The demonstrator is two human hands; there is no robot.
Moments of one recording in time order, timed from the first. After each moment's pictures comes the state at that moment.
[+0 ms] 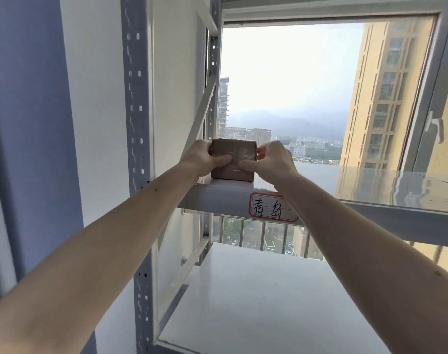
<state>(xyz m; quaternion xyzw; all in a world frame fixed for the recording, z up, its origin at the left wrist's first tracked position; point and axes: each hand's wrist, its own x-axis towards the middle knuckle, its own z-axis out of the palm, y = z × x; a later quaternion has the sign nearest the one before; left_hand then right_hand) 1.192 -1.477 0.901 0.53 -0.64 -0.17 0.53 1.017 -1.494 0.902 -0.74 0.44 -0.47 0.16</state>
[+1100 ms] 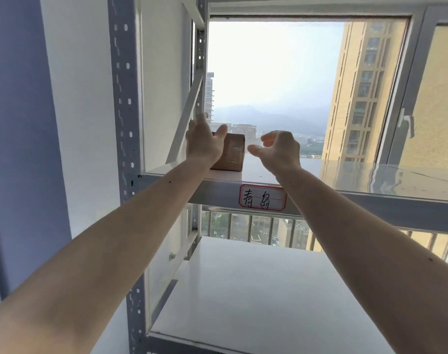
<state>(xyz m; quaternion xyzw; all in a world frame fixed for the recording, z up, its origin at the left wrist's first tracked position) 1.151 -1.477 0.912 0.56 -0.57 -0.01 0.60 0.998 -1.485 0.906 -0.66 0.50 -0.55 0.10</state>
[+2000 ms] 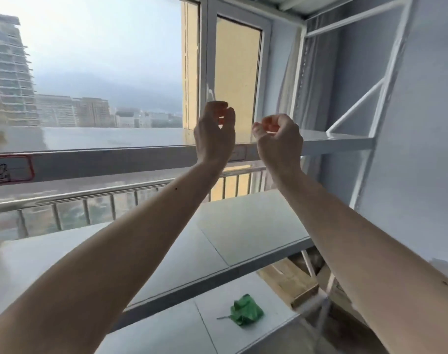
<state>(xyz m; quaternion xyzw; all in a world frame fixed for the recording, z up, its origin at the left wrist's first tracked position) 0.736 -1.344 0.873 0.24 -0.64 -0.25 0.69 0.654 -1.268 0.870 -0.43 0.61 -0.65 -0.11</state>
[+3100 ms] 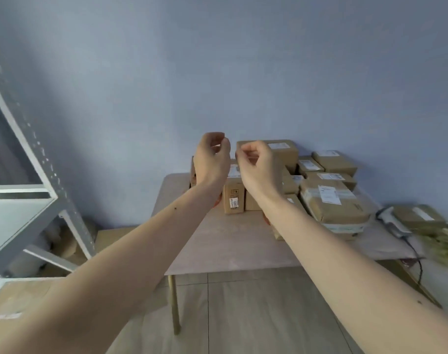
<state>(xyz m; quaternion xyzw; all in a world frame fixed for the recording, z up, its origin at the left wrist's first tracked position) 0.179 -0.928 0.707 -0.01 -0.71 -0.66 0.24 0.213 -0.835 0.704 -0.01 0.80 -0.54 -0.27</state>
